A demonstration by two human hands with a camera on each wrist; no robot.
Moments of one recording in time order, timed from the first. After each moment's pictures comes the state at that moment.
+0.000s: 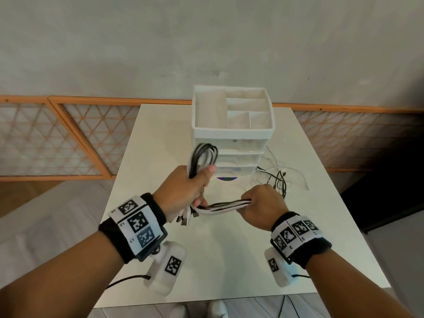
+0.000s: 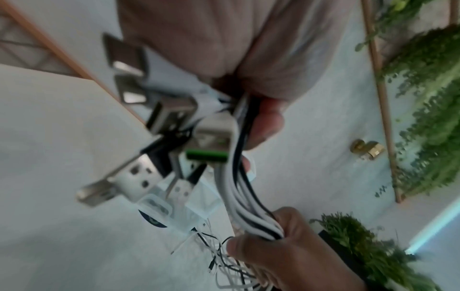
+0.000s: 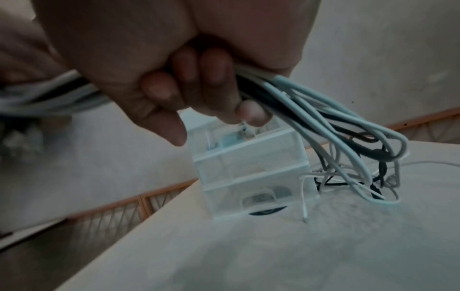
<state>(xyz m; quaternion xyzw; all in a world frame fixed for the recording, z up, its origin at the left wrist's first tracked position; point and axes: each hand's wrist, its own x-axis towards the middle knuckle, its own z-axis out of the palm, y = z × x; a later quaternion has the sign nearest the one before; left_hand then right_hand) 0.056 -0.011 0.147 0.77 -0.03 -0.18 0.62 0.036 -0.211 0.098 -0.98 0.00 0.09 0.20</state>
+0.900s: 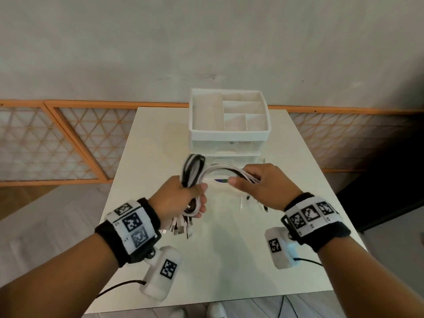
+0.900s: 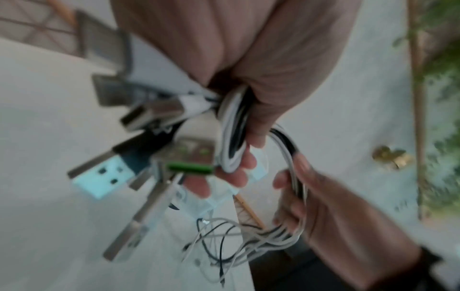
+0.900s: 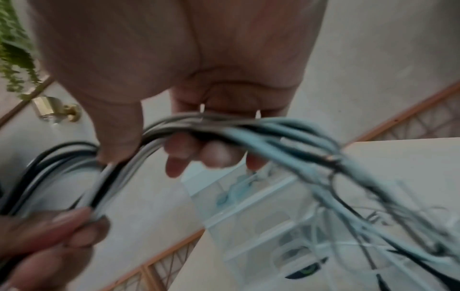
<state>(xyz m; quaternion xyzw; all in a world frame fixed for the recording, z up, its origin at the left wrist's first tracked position) 0.057 0.002 0.130 0.74 0.03 -0.24 0.63 0.054 -0.229 0.142 -0.92 -0.05 0.05 0.38</state>
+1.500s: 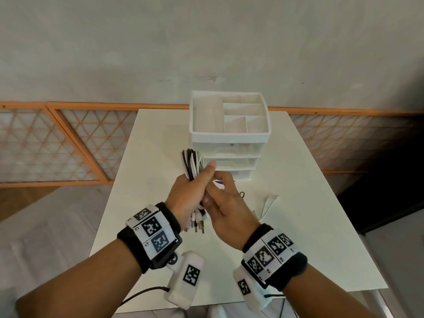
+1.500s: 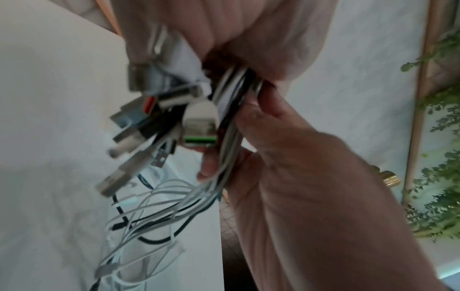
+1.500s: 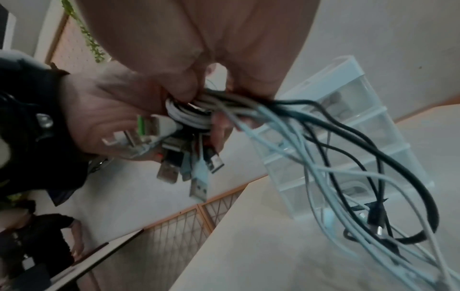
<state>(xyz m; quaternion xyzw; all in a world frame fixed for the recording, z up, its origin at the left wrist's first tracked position) 0.052 -0.030 0.143 0.69 0.10 -0.16 0.70 0.018 -0.152 0.108 -0.88 -0.19 -0.07 0.43</state>
